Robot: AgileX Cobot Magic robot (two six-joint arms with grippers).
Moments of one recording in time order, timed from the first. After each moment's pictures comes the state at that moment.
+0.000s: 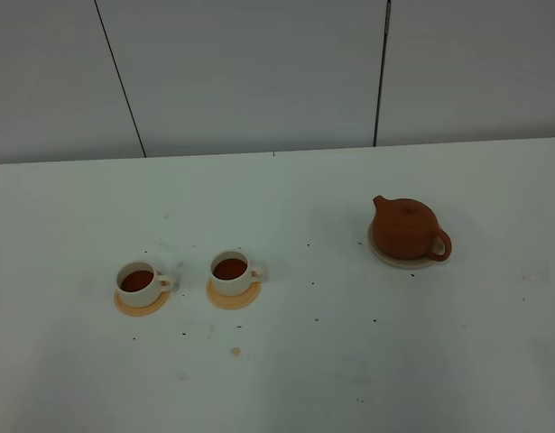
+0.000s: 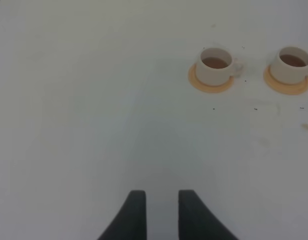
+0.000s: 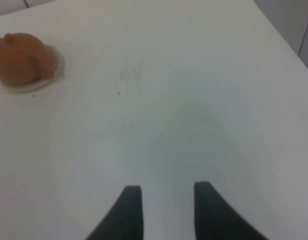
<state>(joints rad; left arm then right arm) 0.12 0.00 -0.52 0.00 1.06 0.02 -0.22 -0.01 -0.49 0.14 1.07 -0.03</state>
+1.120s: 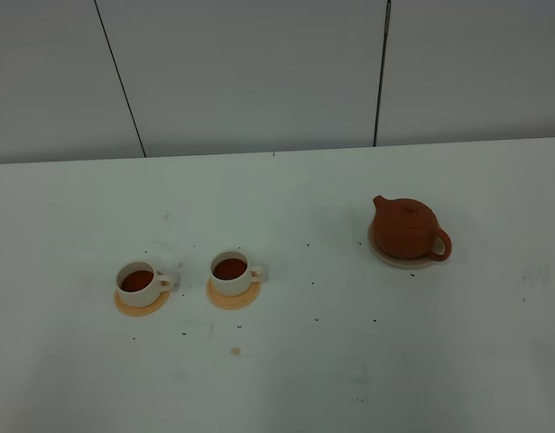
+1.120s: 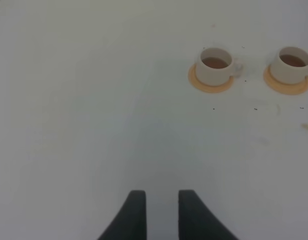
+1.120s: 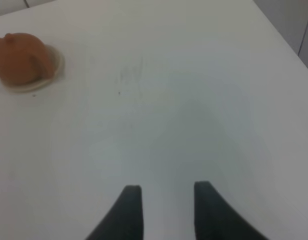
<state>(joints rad) 0.12 0.00 -0.52 0.00 1.06 0.02 -0.22 -0.01 -0.49 0.14 1.07 -0.03</state>
